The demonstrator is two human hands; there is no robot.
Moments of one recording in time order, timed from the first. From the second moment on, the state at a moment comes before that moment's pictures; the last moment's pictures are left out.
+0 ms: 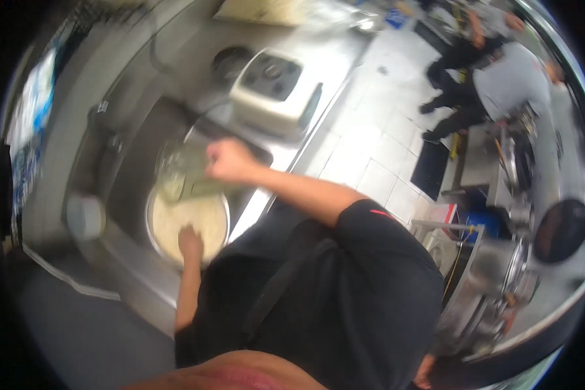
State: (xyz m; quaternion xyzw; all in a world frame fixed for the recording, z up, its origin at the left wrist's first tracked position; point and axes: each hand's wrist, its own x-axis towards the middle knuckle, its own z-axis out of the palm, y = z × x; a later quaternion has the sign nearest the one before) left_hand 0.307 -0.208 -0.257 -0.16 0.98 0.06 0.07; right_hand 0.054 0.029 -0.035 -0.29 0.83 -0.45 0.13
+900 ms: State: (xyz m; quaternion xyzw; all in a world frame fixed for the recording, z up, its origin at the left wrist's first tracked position) left_hand 0.209 -0.203 0.036 -0.23 0.82 0.46 -0.27; right_hand 0.056 0.024 -0.047 -0.23 0.75 -0.57 0.24
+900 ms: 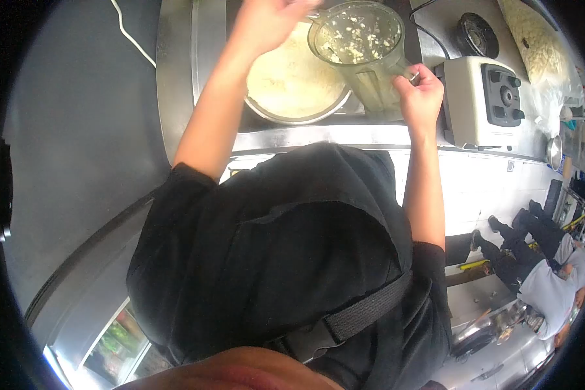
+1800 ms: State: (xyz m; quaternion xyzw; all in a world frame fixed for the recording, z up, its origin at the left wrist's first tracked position) left_hand 0.310 -0.184 -0.210 -0.31 0.93 0.21 0.05; right_hand 0.056 0.020 -0.050 -0.25 0.76 -0.55 0.23
